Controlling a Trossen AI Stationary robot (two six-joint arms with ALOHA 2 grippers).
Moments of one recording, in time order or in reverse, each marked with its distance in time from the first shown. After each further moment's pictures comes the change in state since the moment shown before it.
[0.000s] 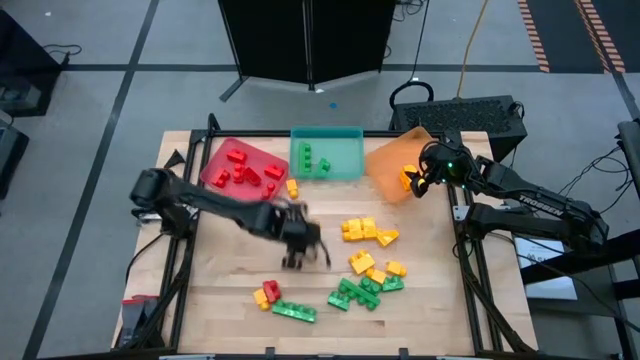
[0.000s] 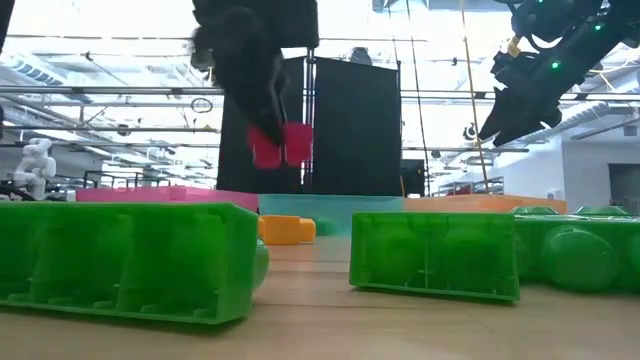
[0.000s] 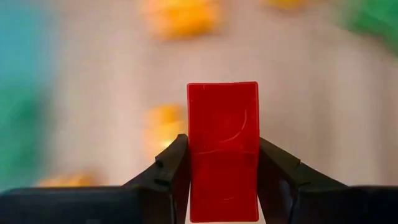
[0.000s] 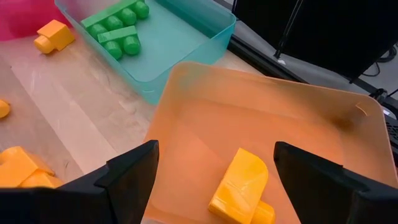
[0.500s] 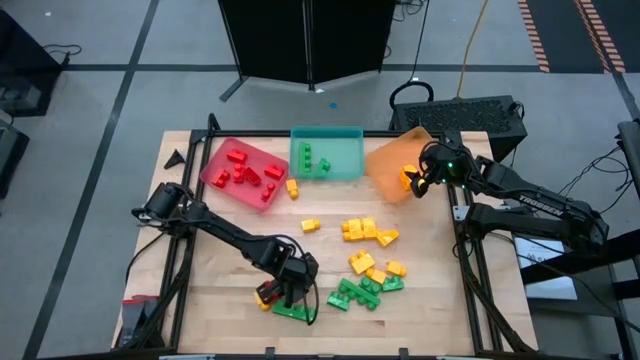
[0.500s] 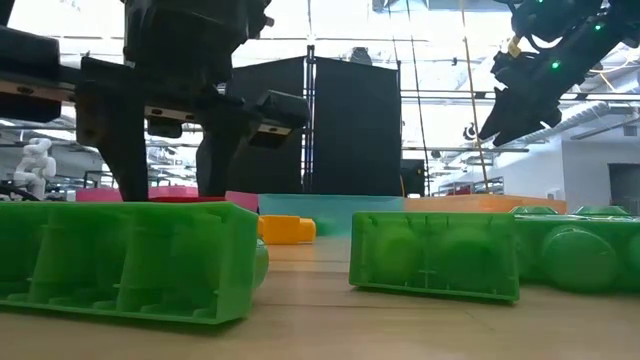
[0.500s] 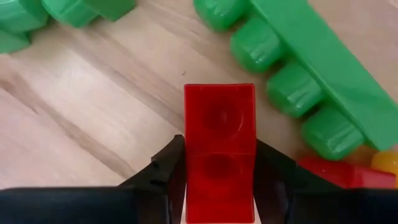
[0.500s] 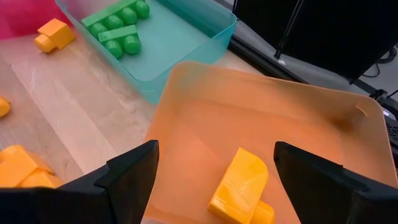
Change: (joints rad) left arm -0.202 0.189 -0.077 0.167 0.383 0.652; right arm 0.000 0.000 0.000 -0.001 -0.001 -0.006
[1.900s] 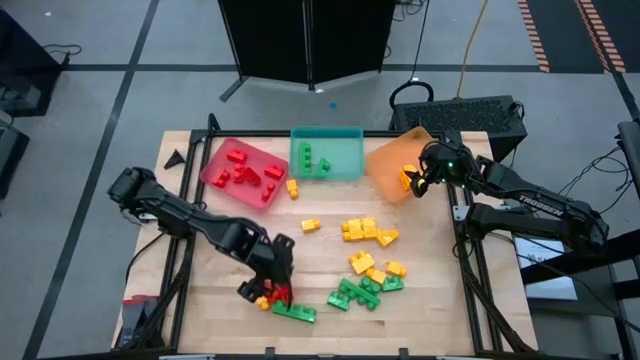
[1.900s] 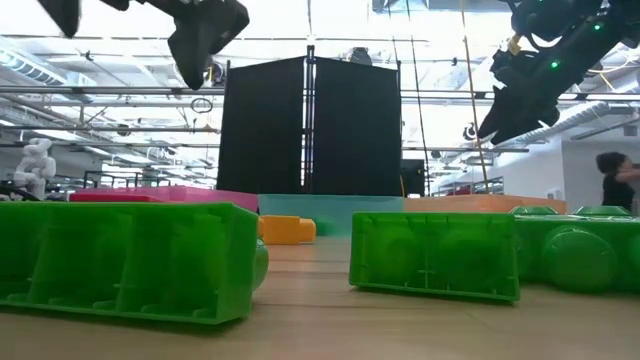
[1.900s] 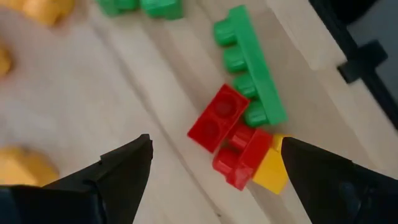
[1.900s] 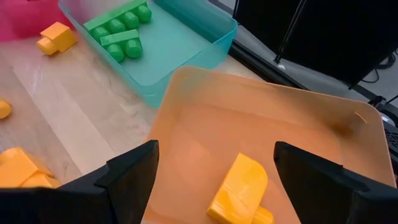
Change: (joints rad) left arm -0.036 -0.308 0.034 -0.259 -0.064 -0.392; right arm 0.000 0.000 0.000 0.018 0.000 -0.015
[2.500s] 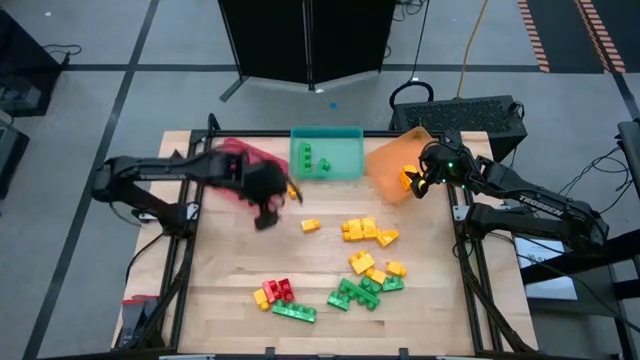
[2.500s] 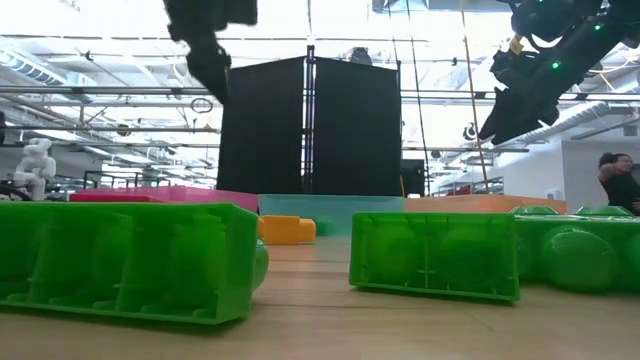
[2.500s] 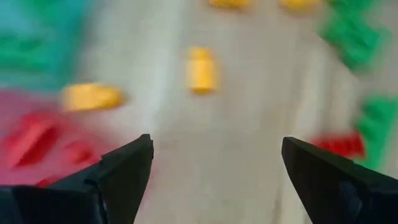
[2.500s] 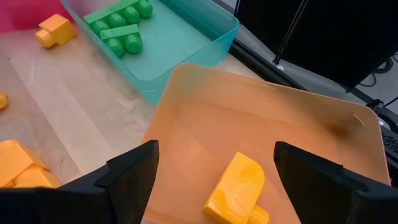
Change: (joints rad) left arm 0.464 -0.216 0.001 -0.187 -0.042 -0.310; right arm 0.000 0.000 0.000 -0.009 0.000 -0.032
